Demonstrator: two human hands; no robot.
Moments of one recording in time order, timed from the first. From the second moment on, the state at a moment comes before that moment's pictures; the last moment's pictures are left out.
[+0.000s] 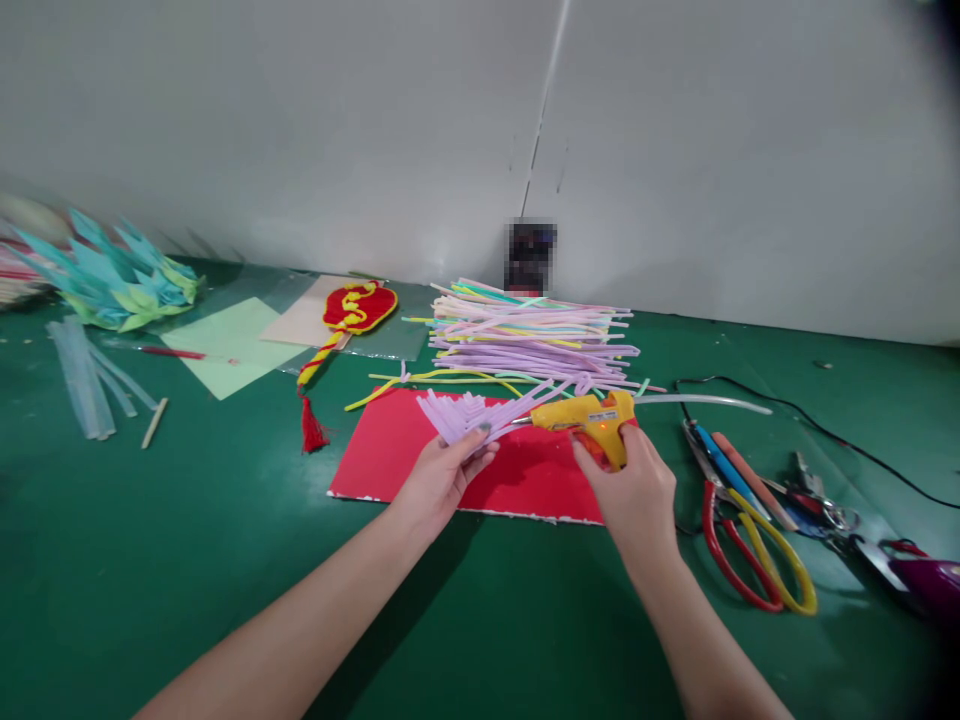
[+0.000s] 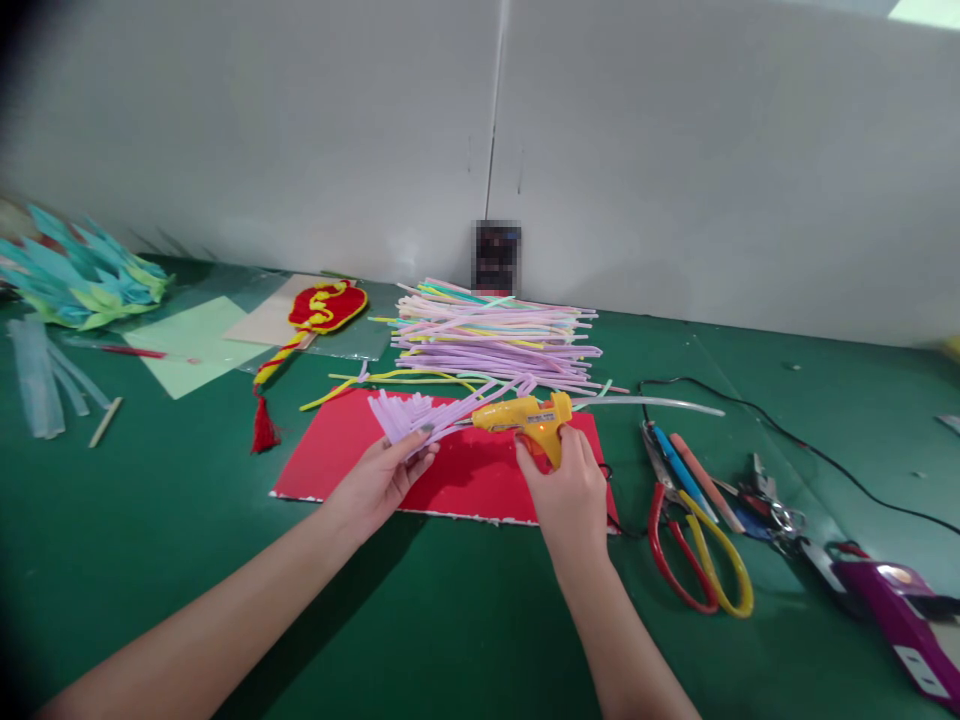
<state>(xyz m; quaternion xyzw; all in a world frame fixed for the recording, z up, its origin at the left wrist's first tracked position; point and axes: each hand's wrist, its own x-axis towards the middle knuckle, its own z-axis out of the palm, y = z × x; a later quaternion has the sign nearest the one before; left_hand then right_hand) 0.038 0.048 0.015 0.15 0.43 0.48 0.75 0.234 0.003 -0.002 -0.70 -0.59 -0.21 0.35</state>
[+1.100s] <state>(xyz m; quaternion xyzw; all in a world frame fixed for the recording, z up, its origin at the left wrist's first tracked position) 0.038 0.048 0.012 0.15 0.43 0.49 0.74 0.237 0.001 0.000 -0.67 -0.61 -0.21 0.37</state>
